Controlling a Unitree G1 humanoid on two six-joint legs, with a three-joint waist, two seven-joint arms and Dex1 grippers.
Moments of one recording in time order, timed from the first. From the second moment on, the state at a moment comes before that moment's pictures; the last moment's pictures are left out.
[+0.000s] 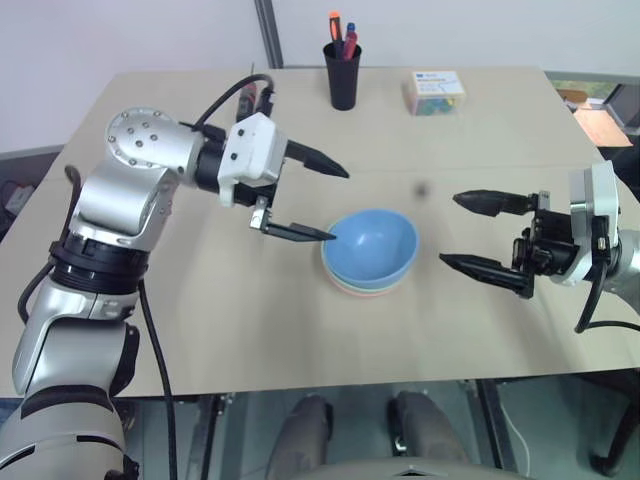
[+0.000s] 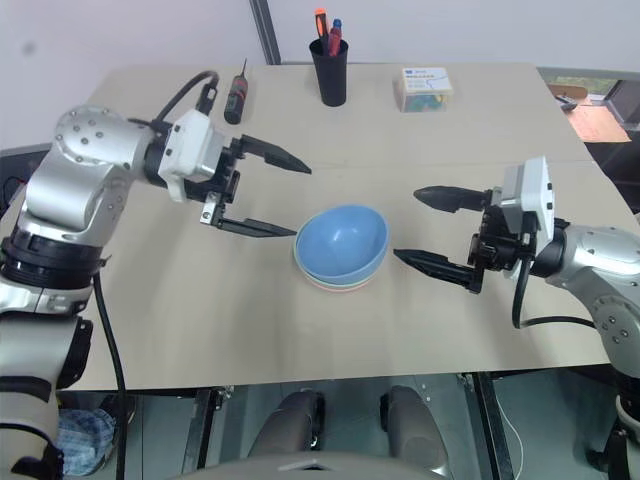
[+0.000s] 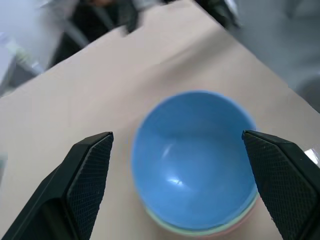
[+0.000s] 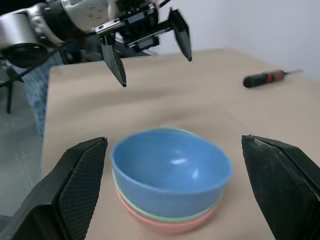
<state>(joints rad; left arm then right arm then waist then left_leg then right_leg) -0.81 0.85 -0.14 0.07 -0.51 0.22 -1.33 -0.27 -0.83 -0.21 -0.51 0.85 0.60 0.93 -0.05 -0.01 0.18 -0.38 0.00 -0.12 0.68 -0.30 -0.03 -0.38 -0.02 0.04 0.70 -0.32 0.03</state>
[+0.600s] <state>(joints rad) -0.20 0.79 0.32 -0.13 -0.60 0.45 -0.92 -0.17 -0.86 -0.29 -0.20 0.74 0.48 1.09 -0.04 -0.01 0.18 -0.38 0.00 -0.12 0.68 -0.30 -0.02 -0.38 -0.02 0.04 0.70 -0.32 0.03</state>
